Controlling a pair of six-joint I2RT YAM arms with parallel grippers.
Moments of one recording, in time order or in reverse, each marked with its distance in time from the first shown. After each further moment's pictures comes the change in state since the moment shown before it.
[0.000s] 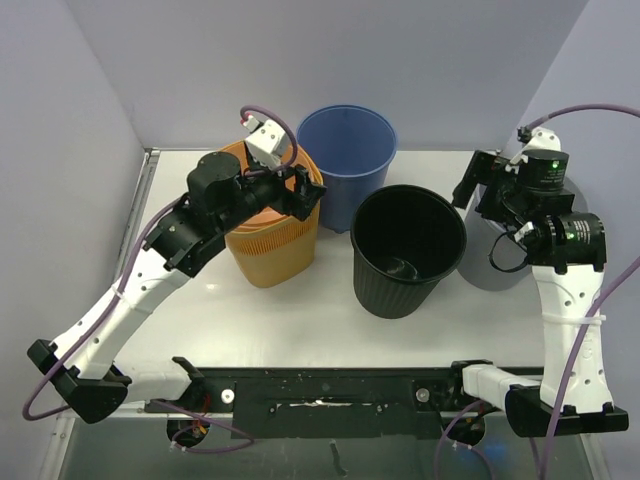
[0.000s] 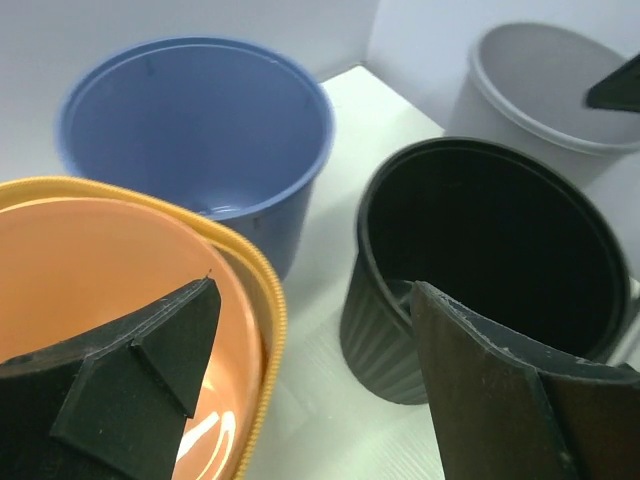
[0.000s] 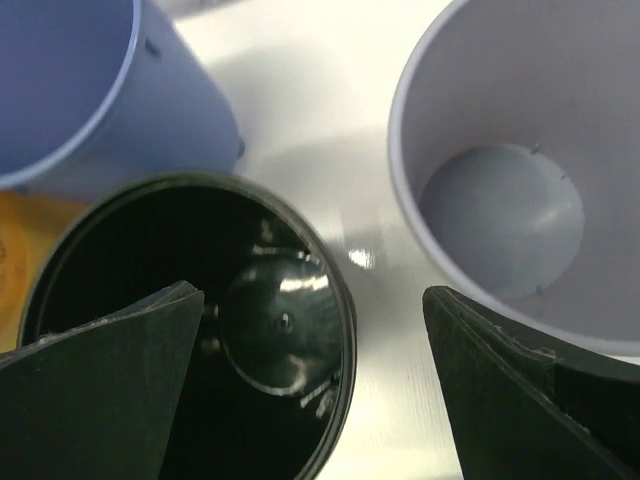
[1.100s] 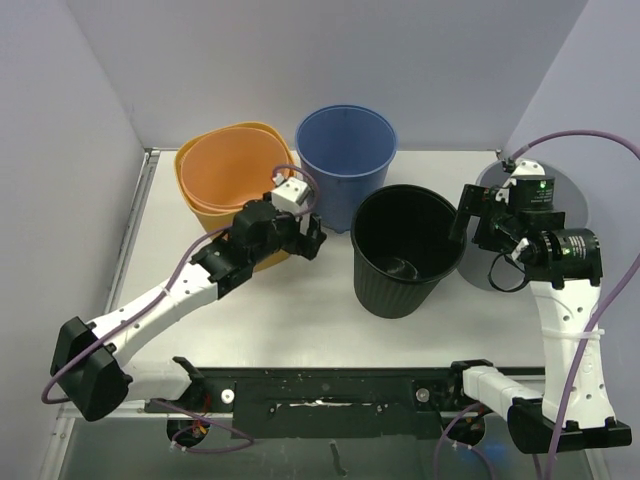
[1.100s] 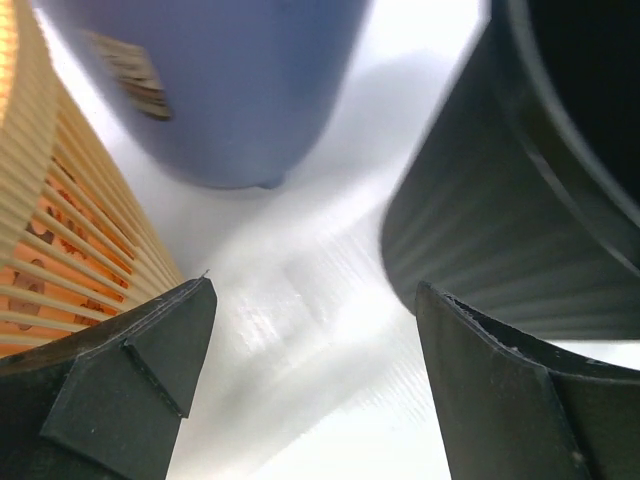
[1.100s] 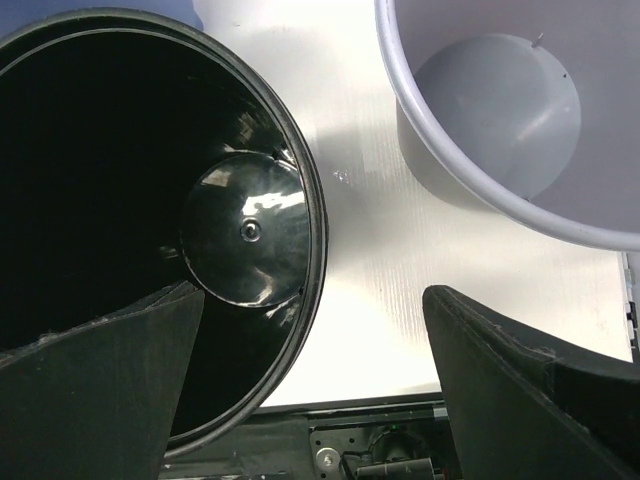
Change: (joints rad) left arm -0.068 0.013 -0.479 0.265 -0.082 -0.036; right arm 0.015 -0.082 -0.112 -0.182 -0.034 -0.051
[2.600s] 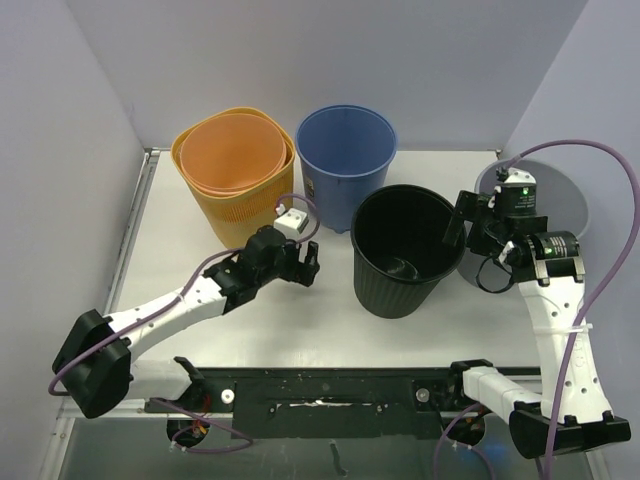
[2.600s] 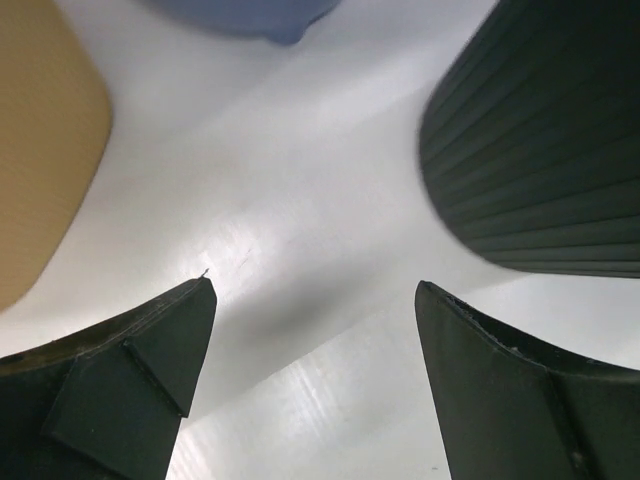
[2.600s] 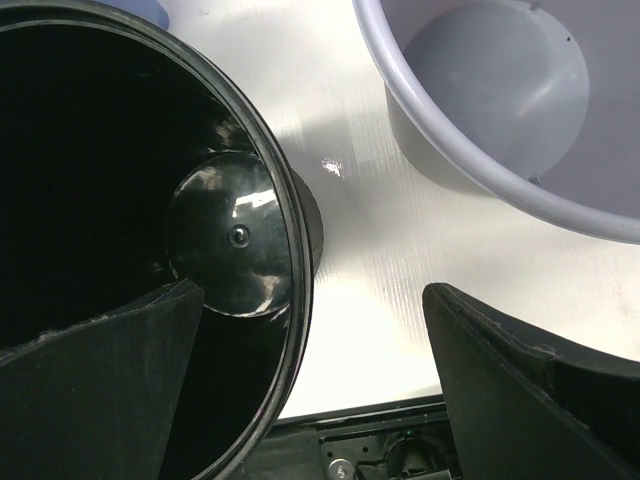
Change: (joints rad) left arm 0.014 0.014 -0.164 0.024 -0.018 -0.107; right arm 0.026 -0.023 -0.146 0.088 0.064 0.075
